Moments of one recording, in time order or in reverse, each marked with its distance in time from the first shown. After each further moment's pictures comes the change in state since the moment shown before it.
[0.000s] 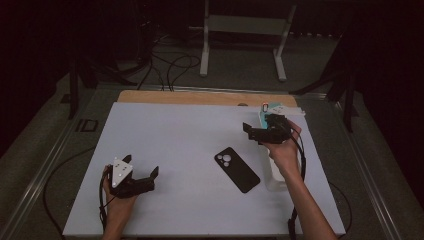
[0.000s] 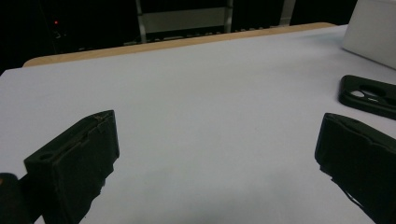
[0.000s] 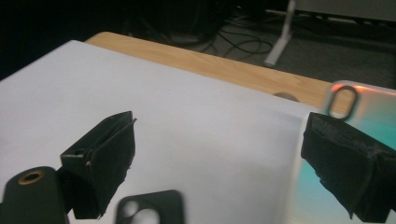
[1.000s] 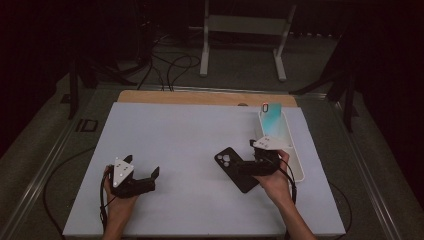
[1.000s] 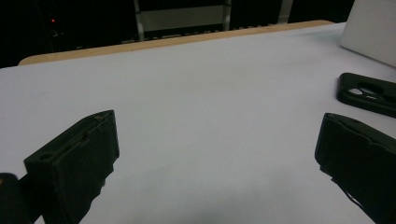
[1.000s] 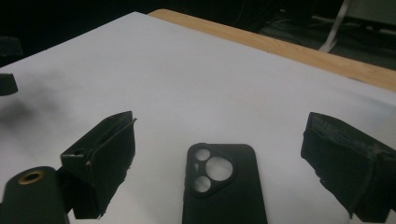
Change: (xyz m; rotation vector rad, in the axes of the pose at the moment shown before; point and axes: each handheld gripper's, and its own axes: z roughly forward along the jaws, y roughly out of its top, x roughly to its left) left arm -0.001 0.000 0.002 0.006 -0.007 0.001; right arm 0.056 -0.059 -0.020 -0.015 0.132 -0.107
